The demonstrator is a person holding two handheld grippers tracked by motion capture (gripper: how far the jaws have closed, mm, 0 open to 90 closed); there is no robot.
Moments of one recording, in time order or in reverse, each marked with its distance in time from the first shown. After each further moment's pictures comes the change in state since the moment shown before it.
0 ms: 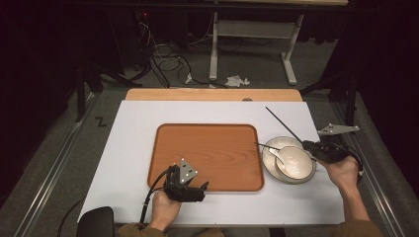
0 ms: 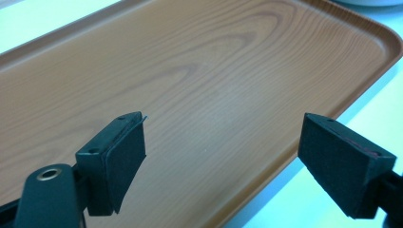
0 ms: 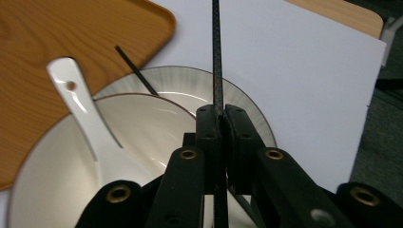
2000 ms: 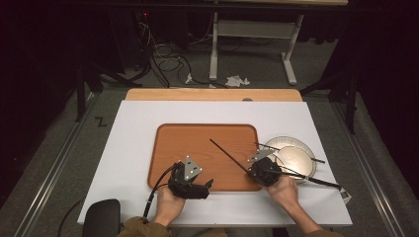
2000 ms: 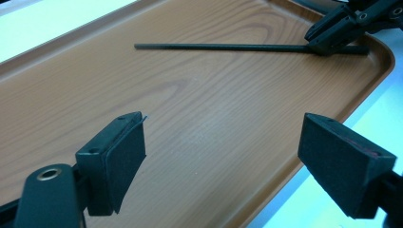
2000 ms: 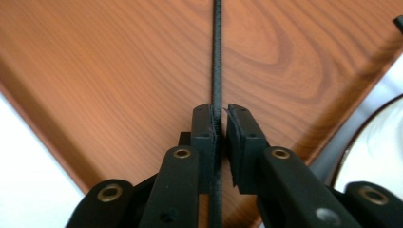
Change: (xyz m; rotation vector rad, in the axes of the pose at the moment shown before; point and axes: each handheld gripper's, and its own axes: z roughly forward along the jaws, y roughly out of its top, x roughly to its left) left arm -0.003 0.008 0.009 -0.012 -0.026 0.018; right arm 0.156 0.001 0.088 0.201 0.112 -0.219
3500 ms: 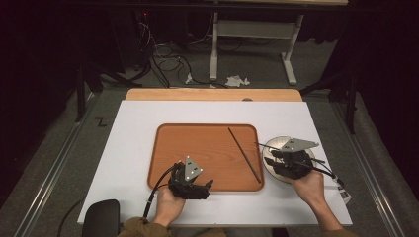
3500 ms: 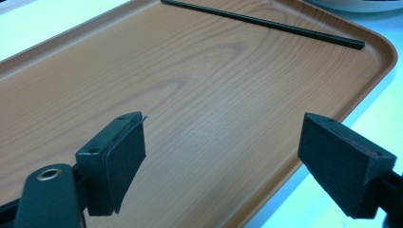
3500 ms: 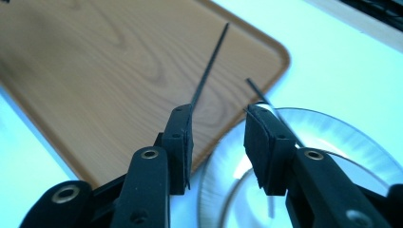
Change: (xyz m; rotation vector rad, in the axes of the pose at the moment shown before) left arm -0.001 -0.001 0.001 0.009 0.002 0.007; right arm -0.043 -0.014 -0.080 -0.246 -0.042 0.055
